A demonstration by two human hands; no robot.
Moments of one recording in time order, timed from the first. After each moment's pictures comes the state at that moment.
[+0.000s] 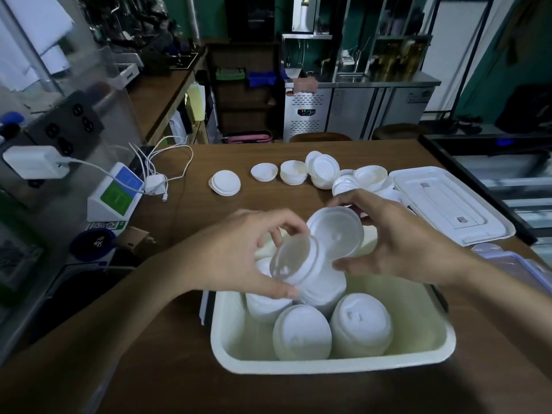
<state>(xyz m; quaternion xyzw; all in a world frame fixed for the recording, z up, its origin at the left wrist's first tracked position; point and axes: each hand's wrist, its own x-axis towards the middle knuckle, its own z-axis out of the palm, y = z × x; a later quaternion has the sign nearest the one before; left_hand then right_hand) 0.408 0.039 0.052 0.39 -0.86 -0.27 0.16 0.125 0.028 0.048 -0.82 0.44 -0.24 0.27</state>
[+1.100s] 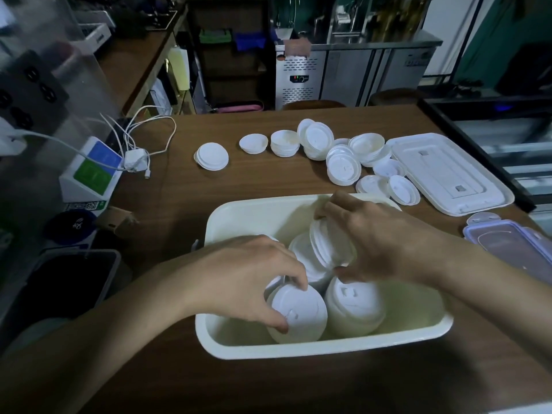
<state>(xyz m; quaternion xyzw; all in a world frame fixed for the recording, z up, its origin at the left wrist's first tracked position) 0.385 0.054 0.016 0.34 -0.91 -0.21 -0.03 0.141 0.039 0.031 -0.86 0.49 0.06 0.07</state>
